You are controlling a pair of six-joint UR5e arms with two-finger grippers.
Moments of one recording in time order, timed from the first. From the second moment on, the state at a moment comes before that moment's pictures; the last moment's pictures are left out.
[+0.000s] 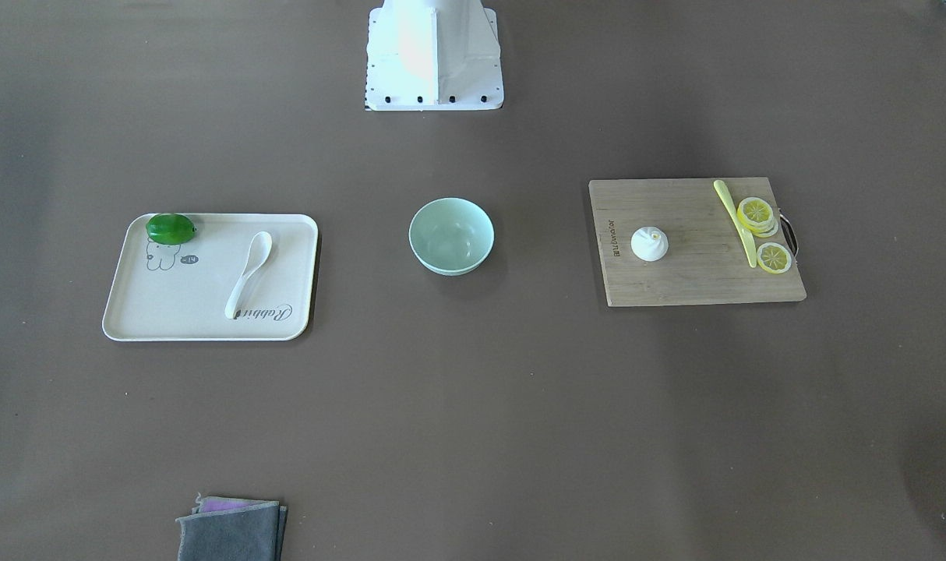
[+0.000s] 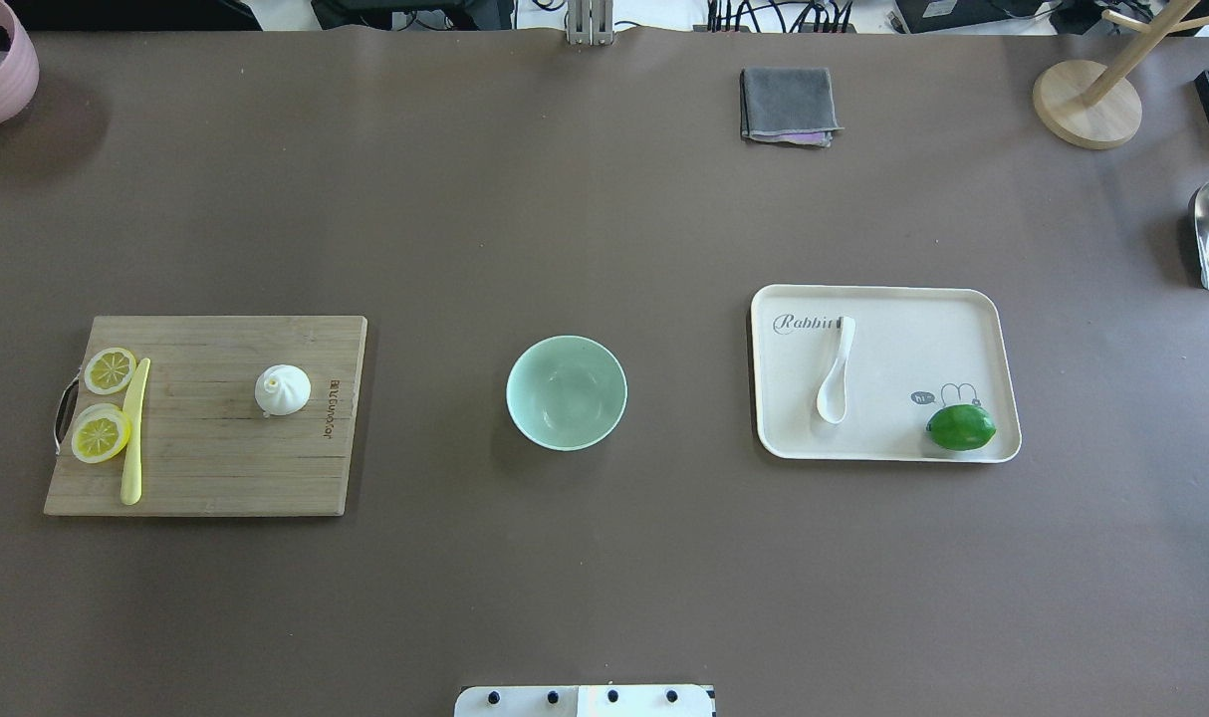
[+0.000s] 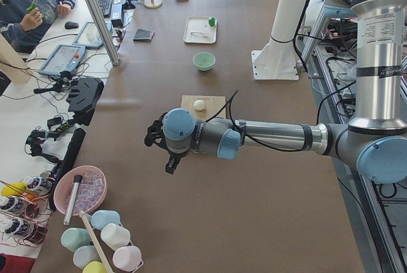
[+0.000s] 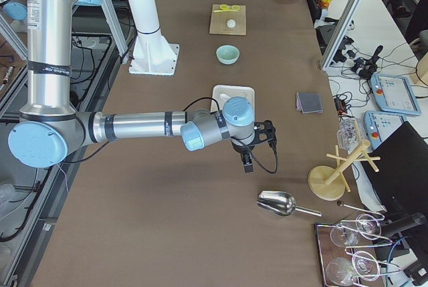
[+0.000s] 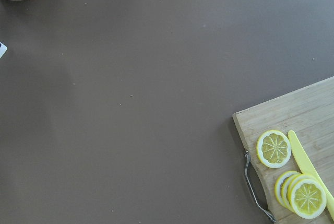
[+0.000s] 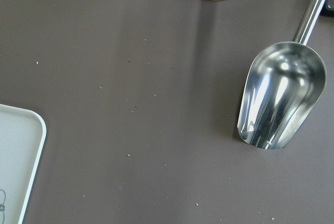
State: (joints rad) left arm -1.56 -1.48 -1.71 -1.79 -2.52 0.12; right arm 1.46 -1.66 1.73 -1.25 2.37 0.20
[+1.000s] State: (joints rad) left arm -1.56 -1.46 -1.72 -1.75 -2.34 0.12; right arm 1.46 -1.66 1.73 -1.25 2.32 0.23
